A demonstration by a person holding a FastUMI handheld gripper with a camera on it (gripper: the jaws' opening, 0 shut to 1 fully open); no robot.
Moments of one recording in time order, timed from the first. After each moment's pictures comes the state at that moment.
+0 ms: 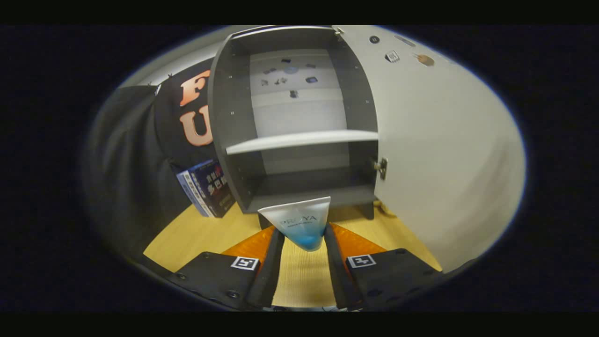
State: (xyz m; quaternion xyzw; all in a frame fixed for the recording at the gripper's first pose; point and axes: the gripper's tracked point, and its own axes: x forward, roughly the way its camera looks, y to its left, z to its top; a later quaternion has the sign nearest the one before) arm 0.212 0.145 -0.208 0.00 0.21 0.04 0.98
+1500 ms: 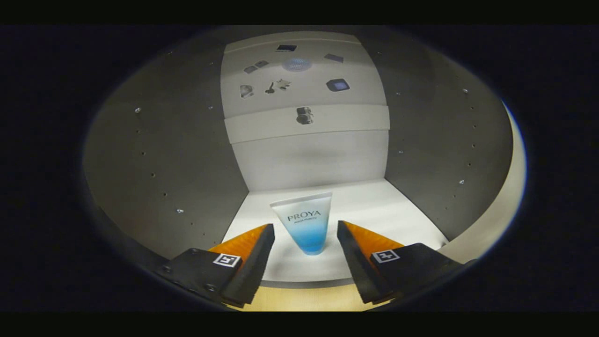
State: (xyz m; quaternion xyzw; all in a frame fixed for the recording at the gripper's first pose) arm 0.469 0.189 -0.107 0.00 0.27 0.04 0.96
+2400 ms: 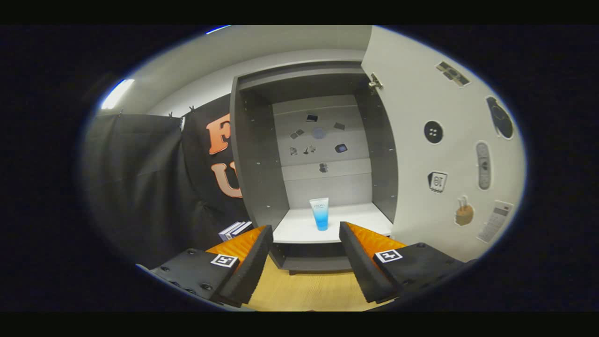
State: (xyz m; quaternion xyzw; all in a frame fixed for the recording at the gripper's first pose) arm 0.200 0.158 0.037 0.02 0.11 0.13 0.99
